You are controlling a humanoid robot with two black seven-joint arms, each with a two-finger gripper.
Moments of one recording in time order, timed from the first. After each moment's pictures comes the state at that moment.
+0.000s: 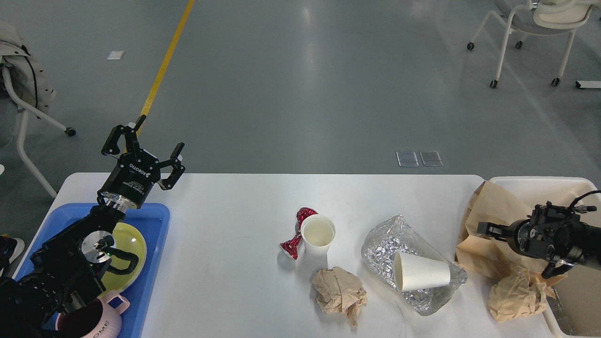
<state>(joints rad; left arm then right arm) -0.73 0.21 -0.61 -0.24 -0.01 -0.83 -0.55 1.02 -0.41 -0.95 0.63 -0.34 0.02 -0.08</state>
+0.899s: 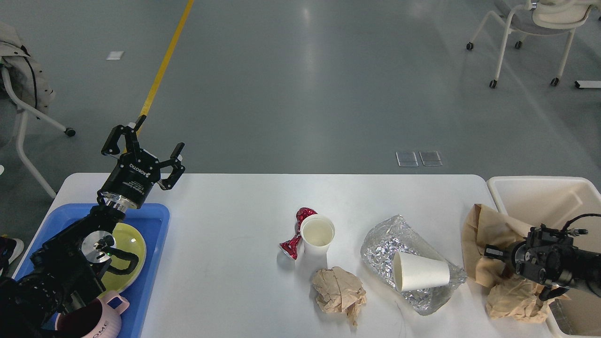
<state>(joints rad) -0.73 0.21 -0.61 -0.24 -0.01 -0.83 -0.55 0.91 -0.37 -0.94 0.54 -0.36 0.02 -0.07</state>
